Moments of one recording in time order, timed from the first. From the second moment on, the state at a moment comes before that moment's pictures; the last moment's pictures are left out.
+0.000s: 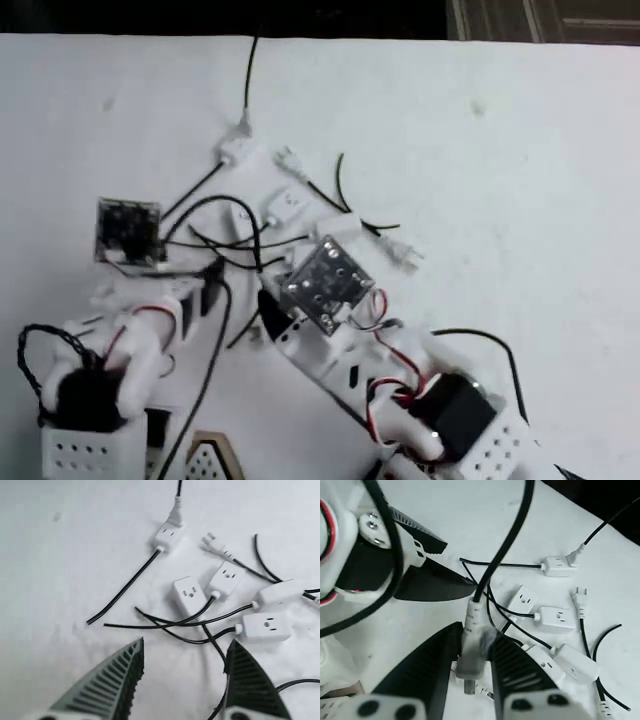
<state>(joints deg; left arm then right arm) 0.8 -82.8 62.2 68.8 -2.9 -50.1 -72.0 51.1 59.3 6.5</state>
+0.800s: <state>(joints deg) 13.2 -103.4 70.9 70.4 -8.7 -54.2 -71.5 62.2 51.0 6.3</state>
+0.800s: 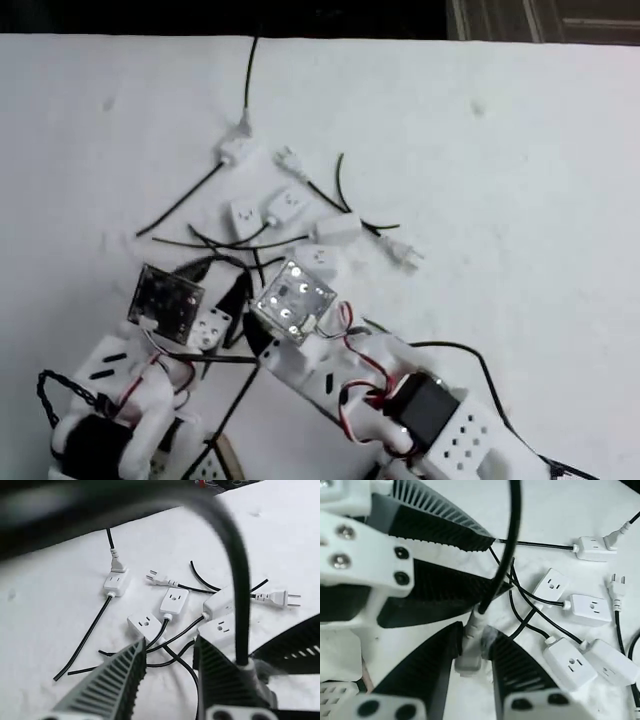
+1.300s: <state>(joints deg) 21.4 -104.0 70.8 74.6 -17.9 -54.7 -71.3 64.9 51.1 6.4</state>
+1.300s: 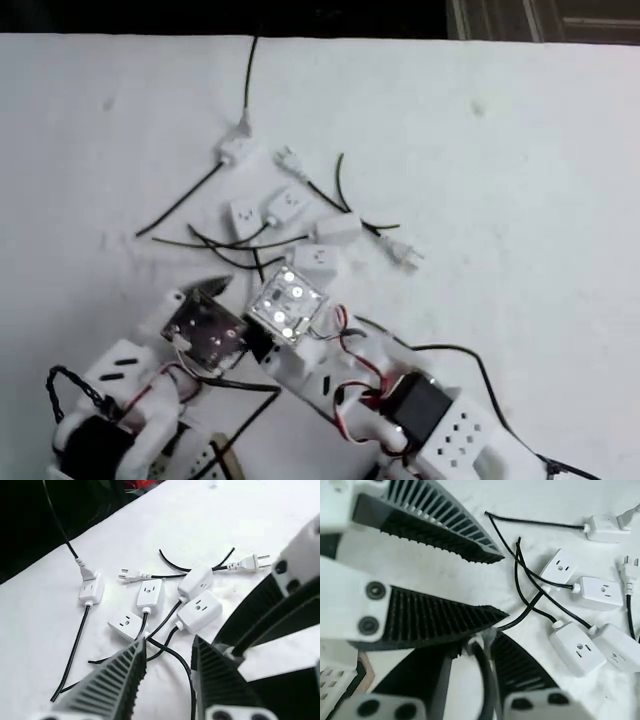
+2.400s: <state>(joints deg) 6.5 -66.4 52.6 66.2 -17.9 -20.7 -71.3 63.4 51.9 10.5</state>
